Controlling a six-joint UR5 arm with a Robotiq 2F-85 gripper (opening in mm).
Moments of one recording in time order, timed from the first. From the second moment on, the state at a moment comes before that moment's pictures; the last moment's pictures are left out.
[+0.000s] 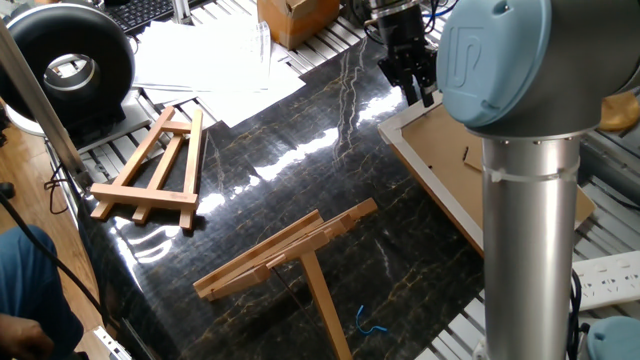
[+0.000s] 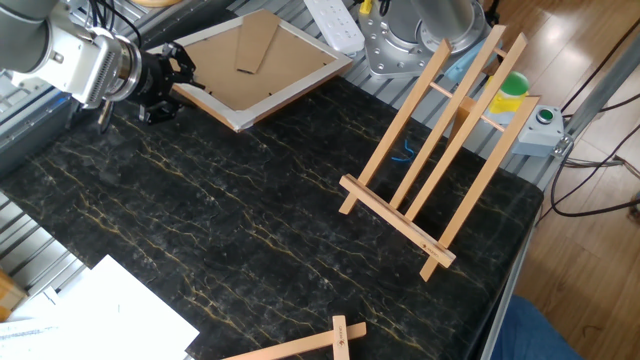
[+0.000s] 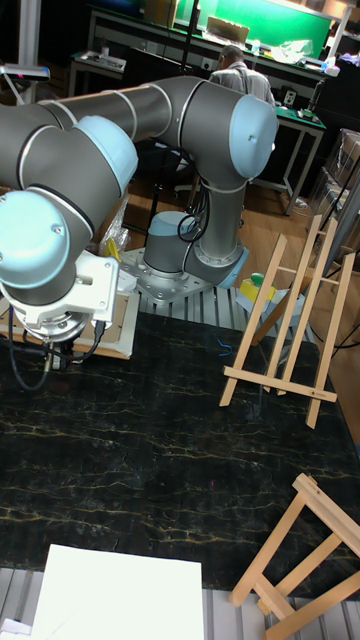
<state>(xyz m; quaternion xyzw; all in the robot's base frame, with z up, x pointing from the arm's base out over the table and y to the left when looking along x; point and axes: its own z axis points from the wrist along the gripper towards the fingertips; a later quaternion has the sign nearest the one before) 0.484 -0.161 0.112 0.69 -0.65 -0.25 0.19</state>
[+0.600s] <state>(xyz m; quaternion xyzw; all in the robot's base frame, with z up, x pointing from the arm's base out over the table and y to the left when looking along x) 0.484 -0.155 0.102 0.69 -0.65 -0.25 0.18</state>
